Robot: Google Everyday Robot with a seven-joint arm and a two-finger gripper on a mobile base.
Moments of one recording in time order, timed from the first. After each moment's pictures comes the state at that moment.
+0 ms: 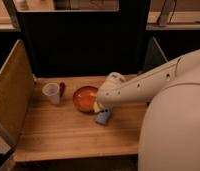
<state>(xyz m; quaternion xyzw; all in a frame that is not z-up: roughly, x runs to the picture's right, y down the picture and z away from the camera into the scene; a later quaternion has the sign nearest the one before) 0.031 0.104 0.760 -0.17 0.07 0.55 0.82</state>
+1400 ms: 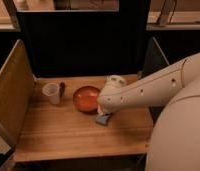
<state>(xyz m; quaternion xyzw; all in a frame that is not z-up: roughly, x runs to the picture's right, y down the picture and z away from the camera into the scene) 0.056 0.112 0.747 -0.15 0.10 0.53 0.83</state>
